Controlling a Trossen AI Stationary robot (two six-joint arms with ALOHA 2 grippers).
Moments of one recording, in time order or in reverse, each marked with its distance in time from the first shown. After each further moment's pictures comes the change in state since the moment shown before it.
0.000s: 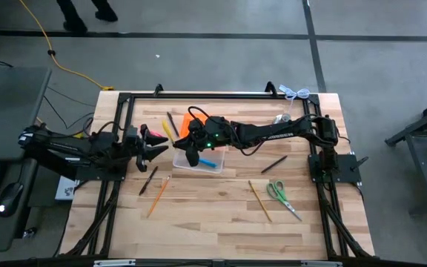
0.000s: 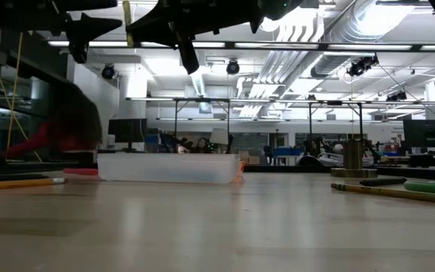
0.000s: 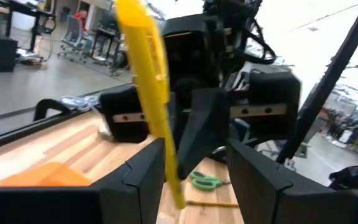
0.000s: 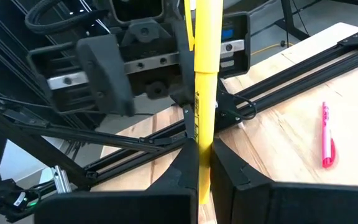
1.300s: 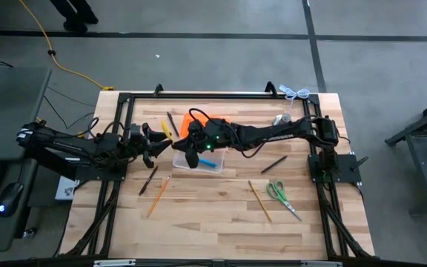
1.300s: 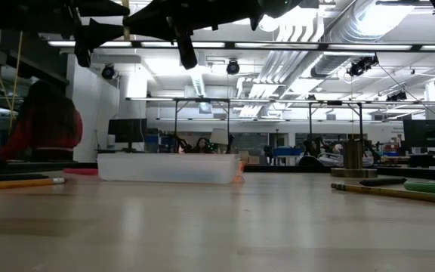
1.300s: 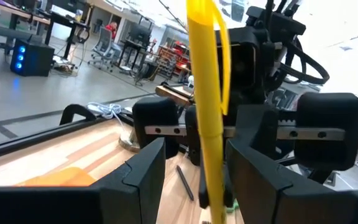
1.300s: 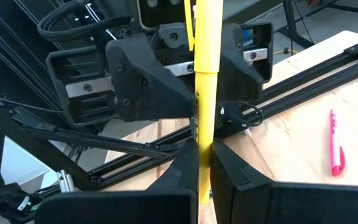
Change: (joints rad) left arm 0.000 0.141 -0.001 0.167 -0.124 -0.027; right arm 0.017 0.000 0.000 0.031 0.017 -0.001
